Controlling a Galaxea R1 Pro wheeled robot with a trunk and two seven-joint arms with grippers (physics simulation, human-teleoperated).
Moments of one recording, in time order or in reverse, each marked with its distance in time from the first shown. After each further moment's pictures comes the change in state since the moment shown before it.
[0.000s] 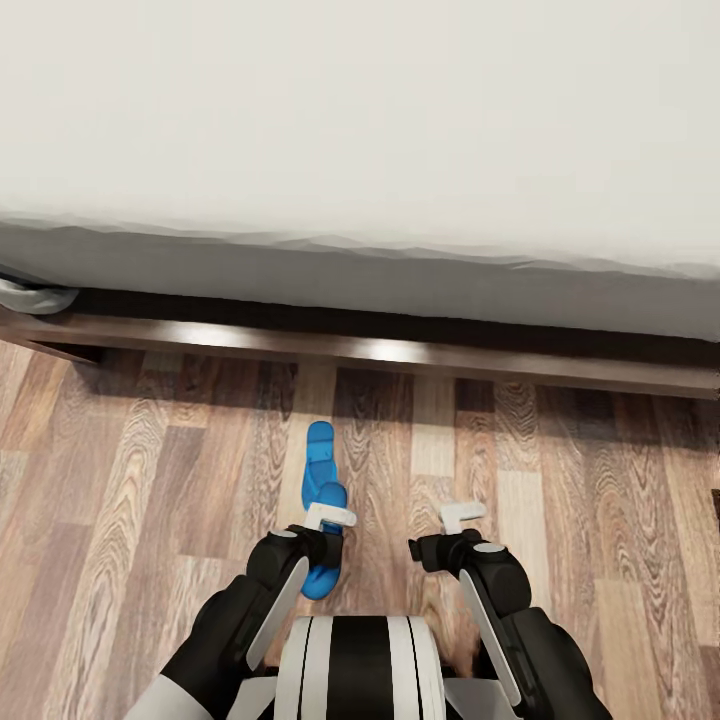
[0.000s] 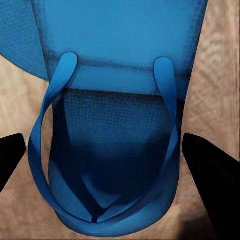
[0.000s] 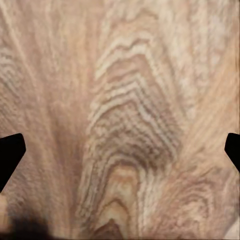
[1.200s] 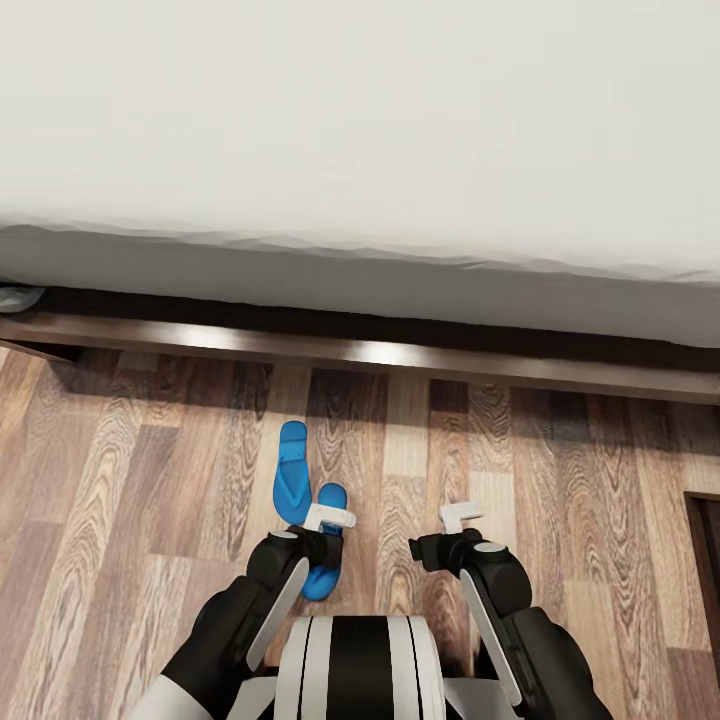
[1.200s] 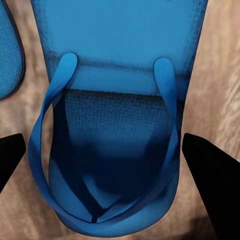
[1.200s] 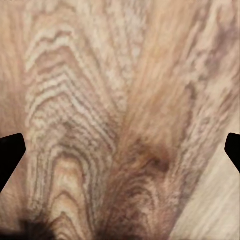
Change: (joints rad) left arm 0.001 0.000 0.000 0.007 -0.001 -0.004 0.000; right arm 0.000 0.000 -0.001 -0.003 0.000 0.000 0.000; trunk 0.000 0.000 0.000
